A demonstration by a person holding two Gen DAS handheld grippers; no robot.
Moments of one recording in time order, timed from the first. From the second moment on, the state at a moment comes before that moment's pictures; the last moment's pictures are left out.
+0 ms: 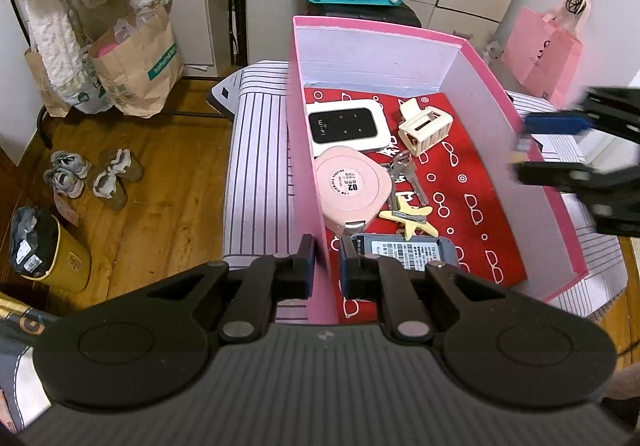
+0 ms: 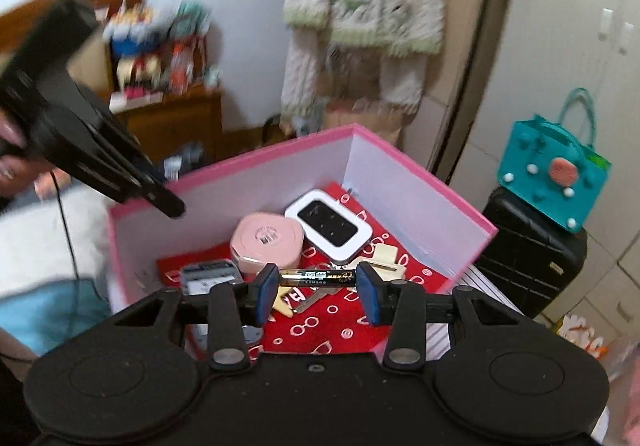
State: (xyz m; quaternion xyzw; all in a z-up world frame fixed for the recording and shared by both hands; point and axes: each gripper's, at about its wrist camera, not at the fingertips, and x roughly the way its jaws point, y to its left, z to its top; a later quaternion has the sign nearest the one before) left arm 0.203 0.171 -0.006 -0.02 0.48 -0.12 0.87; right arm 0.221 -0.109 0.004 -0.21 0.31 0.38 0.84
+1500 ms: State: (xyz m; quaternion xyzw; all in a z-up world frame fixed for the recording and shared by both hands) left arm 0.204 0.172 -0.012 -0.04 0.48 -0.10 0.87; right arm 0.225 -0.236 0.018 -0.02 0.34 0.30 0.89
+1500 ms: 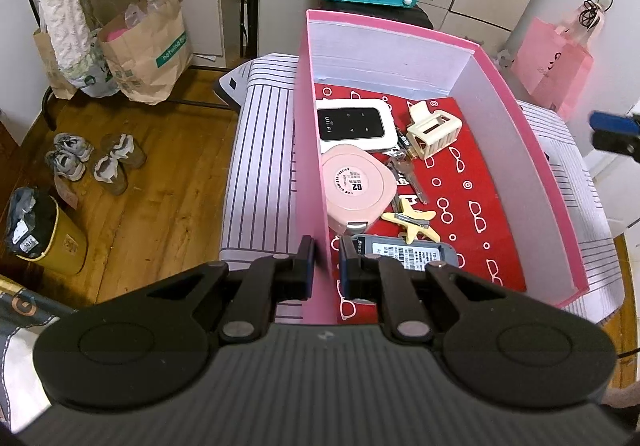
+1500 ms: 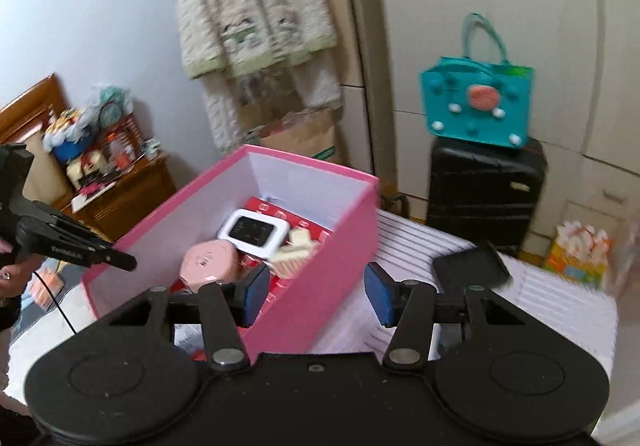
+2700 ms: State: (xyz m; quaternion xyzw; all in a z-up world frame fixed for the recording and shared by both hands) left arm 0.203 0.160 -0.009 0.00 0.49 -0.09 0.87; right arm 0.216 -0.248 -0.111 -0.04 0.38 0.19 0.91
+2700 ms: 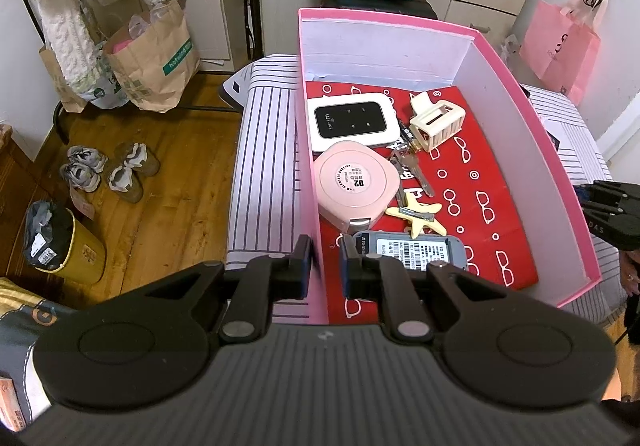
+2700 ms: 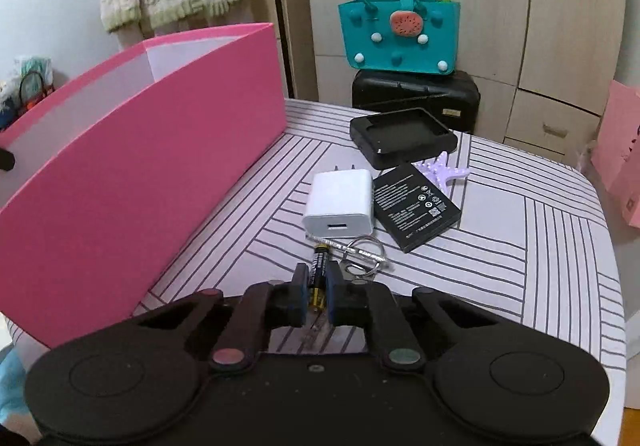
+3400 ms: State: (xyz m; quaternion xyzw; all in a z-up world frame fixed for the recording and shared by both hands) left arm 0.202 0.156 -0.006 0.04 0.49 -0.11 0.86; right arm 0.194 -0.198 0.017 -0.03 0.34 0.38 0.86
